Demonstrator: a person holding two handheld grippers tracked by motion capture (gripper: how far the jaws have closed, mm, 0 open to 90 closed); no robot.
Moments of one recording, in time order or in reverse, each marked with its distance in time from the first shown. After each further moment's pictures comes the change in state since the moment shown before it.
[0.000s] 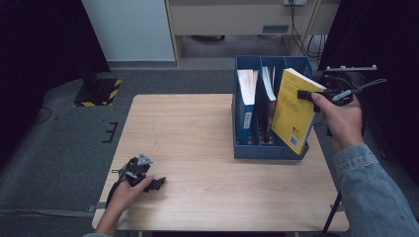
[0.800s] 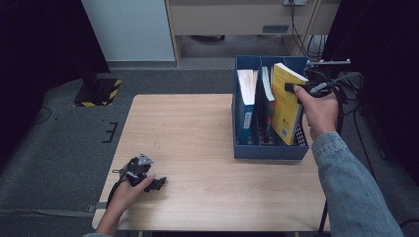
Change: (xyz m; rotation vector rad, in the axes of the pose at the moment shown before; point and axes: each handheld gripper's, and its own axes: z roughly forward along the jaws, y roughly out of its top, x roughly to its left) left arm -0.001 0.001 0.001 -0.007 -0.001 0.001; right arm 0.018 0.015 0.044 -0.030 -0.091 -0.008
